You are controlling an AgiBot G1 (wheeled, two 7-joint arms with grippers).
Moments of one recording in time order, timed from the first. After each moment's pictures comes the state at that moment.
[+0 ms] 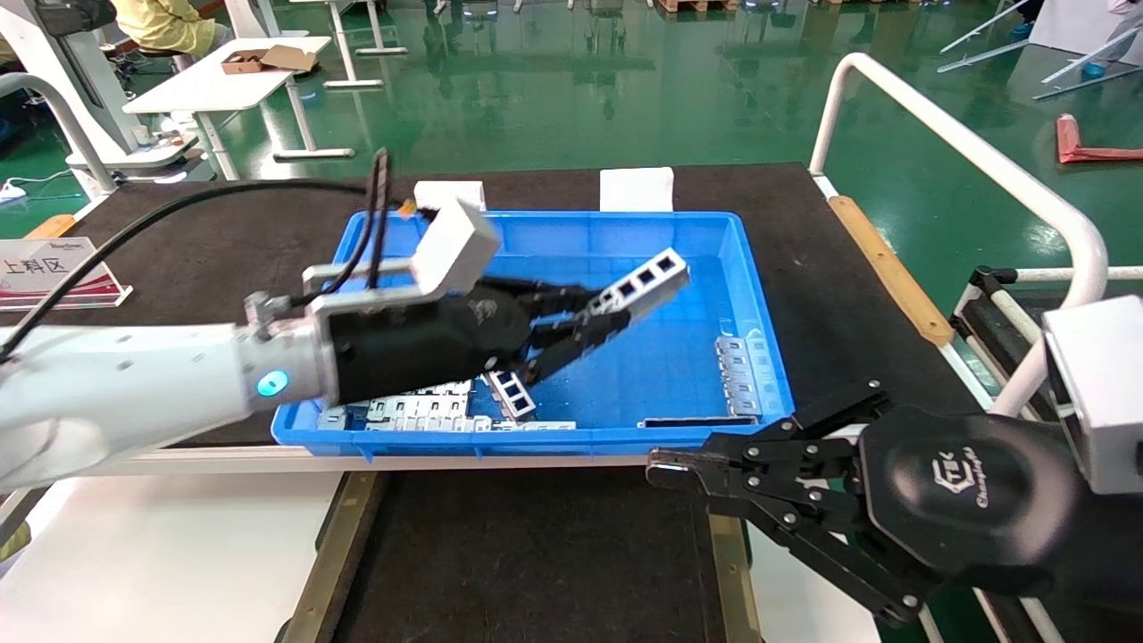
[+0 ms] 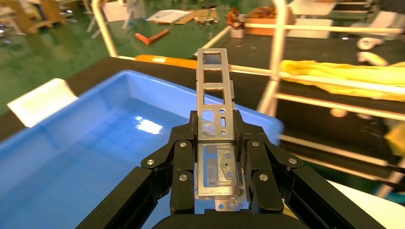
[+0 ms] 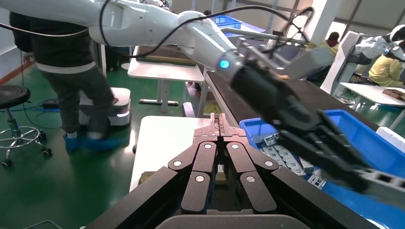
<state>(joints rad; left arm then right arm) -1.47 0.94 0.99 -0.98 0.80 0.84 -0.15 1.10 -0.57 -0.38 1.27 -0.66 -1.46 0.13</state>
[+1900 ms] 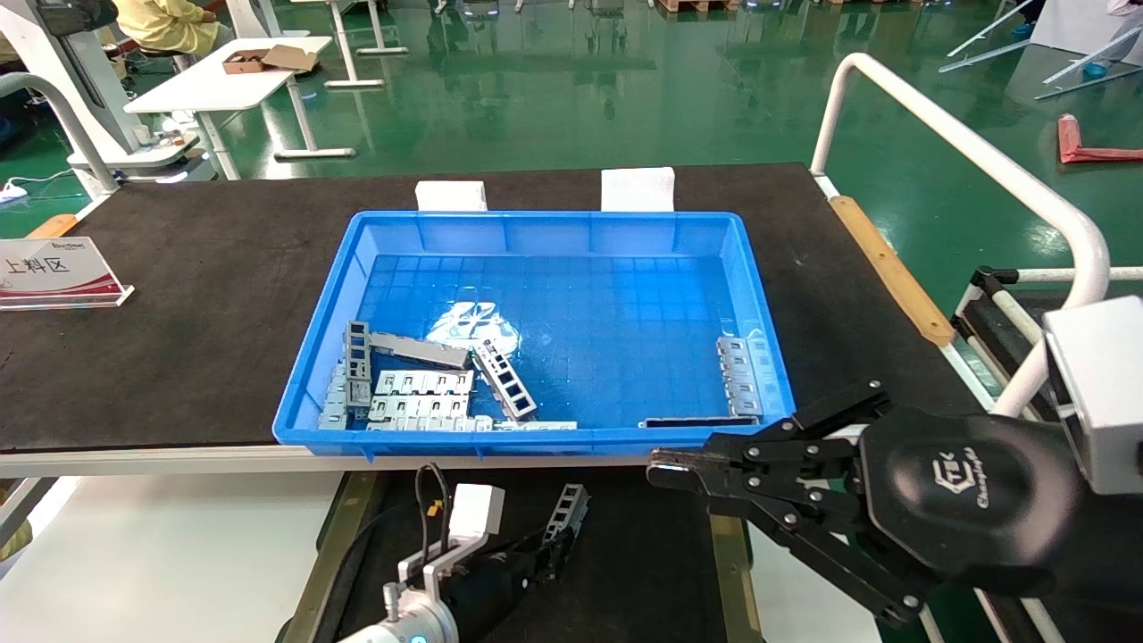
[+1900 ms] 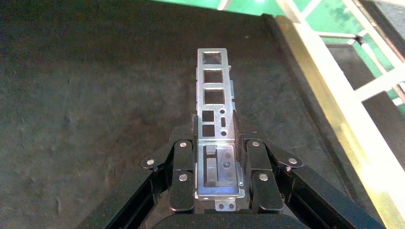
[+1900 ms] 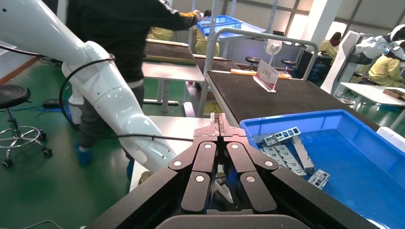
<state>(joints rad) -1.11 1.11 1.51 -1.07 0.70 -0.16 -0.69 1.10 -0.57 -0.38 1.27 -0.66 -1.46 0.13</state>
